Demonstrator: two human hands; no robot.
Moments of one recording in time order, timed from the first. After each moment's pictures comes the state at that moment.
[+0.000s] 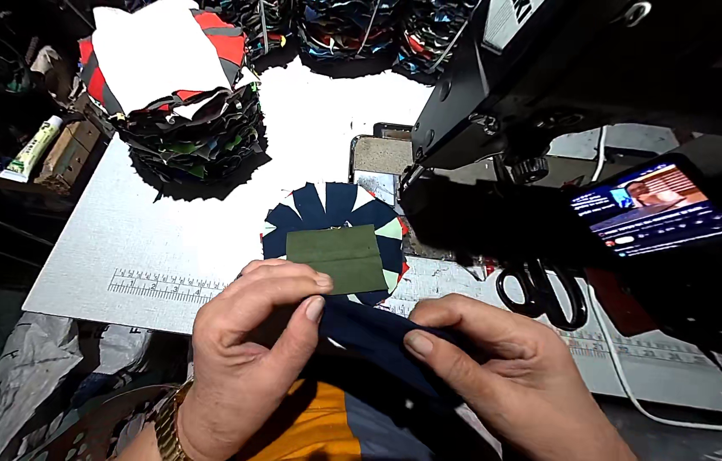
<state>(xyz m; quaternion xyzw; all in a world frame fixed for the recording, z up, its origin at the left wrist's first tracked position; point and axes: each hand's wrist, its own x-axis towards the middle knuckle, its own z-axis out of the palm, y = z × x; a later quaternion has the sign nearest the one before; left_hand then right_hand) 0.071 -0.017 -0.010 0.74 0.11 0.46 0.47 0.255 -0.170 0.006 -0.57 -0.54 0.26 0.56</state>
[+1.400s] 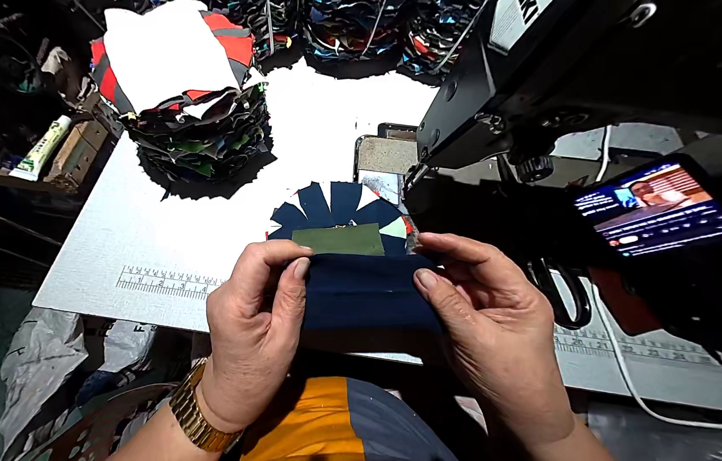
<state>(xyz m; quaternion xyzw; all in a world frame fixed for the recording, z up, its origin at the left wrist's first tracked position) 0.081 -0.016 -0.011 0.74 0.17 0.49 0.42 0.253 -0.146 -0.006 -0.59 -0.44 0.17 0.65</state>
